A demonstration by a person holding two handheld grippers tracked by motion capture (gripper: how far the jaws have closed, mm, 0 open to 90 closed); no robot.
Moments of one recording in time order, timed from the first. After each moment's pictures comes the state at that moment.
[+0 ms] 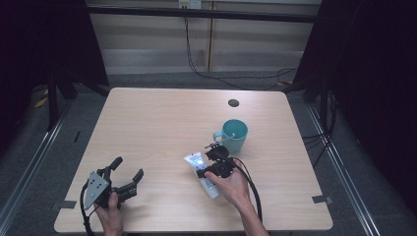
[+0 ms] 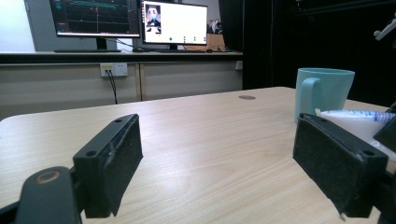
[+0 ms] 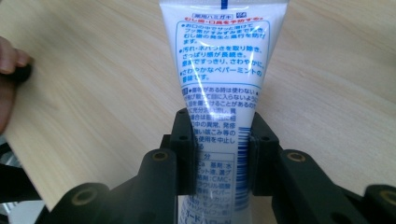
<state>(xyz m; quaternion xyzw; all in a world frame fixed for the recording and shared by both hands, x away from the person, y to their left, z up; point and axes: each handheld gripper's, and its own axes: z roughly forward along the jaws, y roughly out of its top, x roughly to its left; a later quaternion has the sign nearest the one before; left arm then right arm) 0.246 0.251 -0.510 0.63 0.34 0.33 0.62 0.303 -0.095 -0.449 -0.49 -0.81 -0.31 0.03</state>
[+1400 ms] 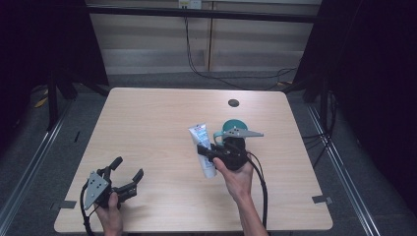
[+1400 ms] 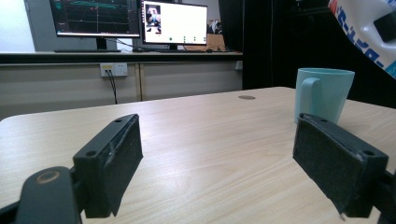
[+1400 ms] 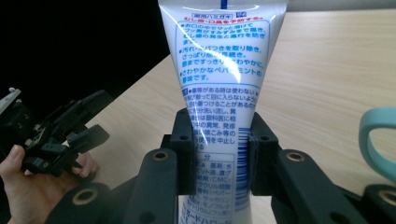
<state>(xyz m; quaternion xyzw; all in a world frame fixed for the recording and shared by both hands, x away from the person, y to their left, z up) 0.246 0.251 -0.510 0.63 0.34 0.33 0.62 0.290 -0.118 -0.401 -0.44 -0.71 -0.54 -0.08</state>
